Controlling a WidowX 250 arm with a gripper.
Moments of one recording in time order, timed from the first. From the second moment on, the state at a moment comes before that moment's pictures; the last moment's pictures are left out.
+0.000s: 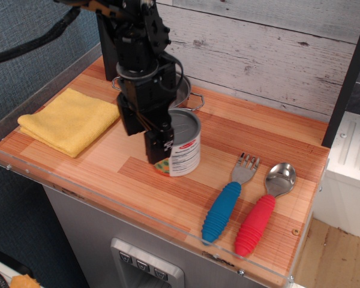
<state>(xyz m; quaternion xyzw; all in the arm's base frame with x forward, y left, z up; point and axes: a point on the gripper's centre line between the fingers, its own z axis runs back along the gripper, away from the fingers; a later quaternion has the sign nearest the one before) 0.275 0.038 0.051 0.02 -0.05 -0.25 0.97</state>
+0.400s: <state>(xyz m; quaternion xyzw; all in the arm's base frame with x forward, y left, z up) 0.294 0.035 0.047 0.00 -0.06 -0.25 0.97</state>
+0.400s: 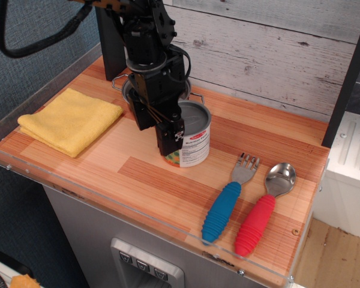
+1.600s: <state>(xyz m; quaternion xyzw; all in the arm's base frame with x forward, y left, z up) 0.341 -0.004 0.047 -0.01 -0.06 -0.26 0.96</state>
